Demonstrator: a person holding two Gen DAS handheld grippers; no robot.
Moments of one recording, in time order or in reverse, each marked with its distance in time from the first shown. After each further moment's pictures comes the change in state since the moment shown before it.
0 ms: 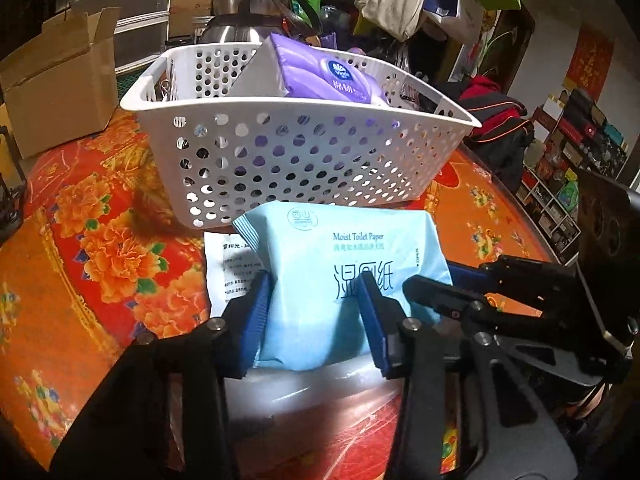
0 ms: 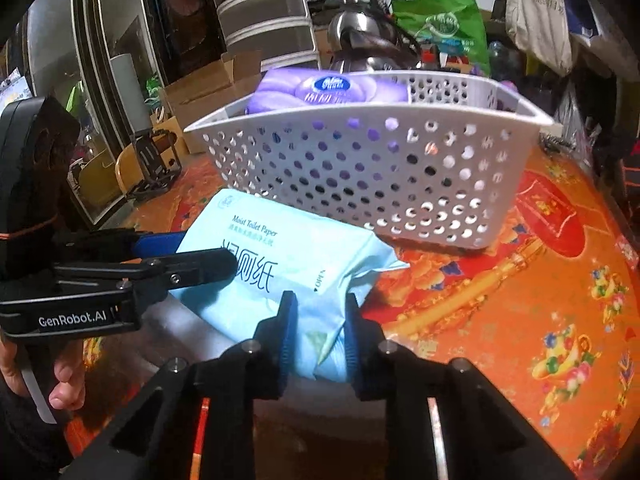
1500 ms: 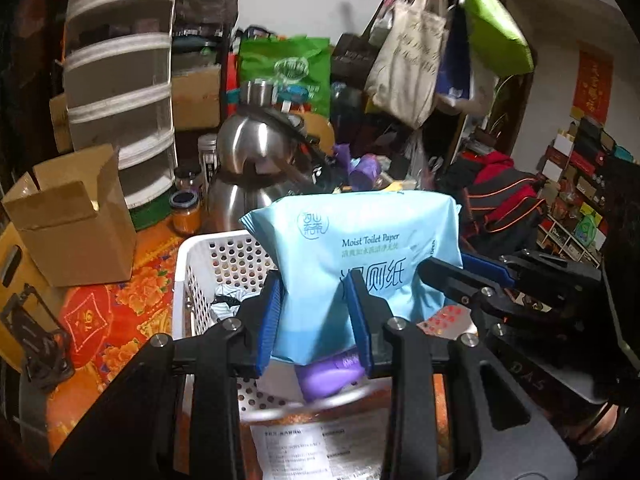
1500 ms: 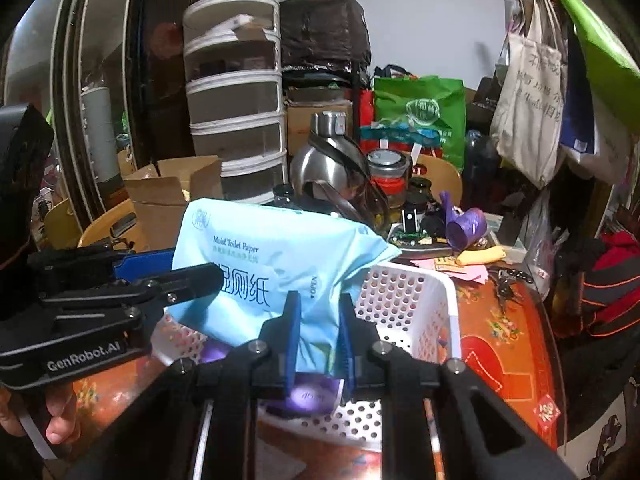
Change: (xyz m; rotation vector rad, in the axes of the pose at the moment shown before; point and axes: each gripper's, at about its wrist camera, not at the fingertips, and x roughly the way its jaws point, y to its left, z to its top) left arm -0.042 -0.006 0.193 0.032 -0.185 0.089; right arm -0.021 -0.019 0.191 -0.074 -0.154 -0.154
